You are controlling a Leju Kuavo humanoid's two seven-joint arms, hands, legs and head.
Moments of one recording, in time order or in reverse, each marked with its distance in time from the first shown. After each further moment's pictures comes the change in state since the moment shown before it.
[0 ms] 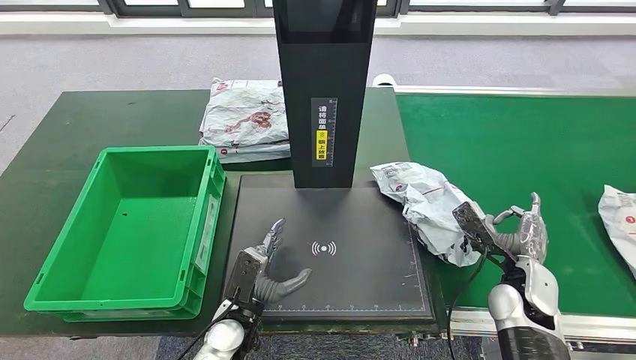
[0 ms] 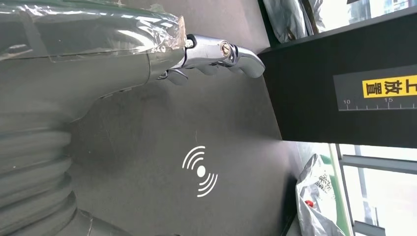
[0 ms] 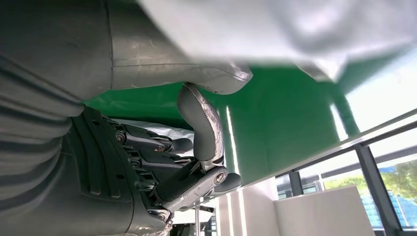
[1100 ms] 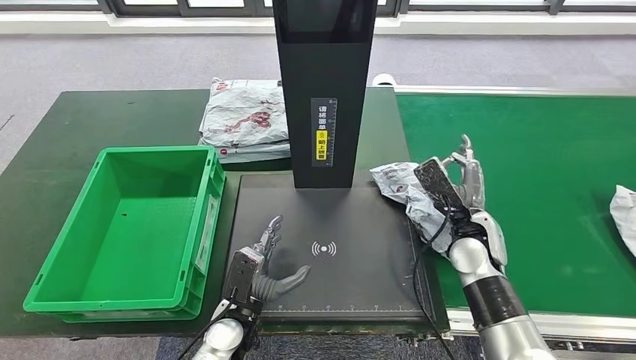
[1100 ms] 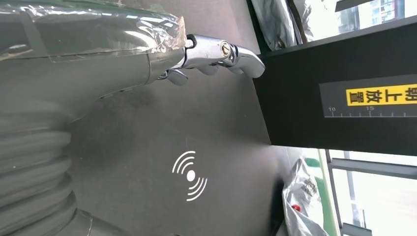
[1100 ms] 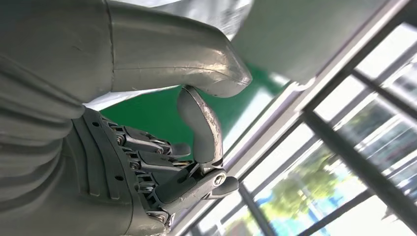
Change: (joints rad) left arm 0.001 0.001 0.000 -0.008 0.005 -0.002 -0.012; right arm -0.172 0.021 0.241 0.152 -0.387 -0.043 -0.201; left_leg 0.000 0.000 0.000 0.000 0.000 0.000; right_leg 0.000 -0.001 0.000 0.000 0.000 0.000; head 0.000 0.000
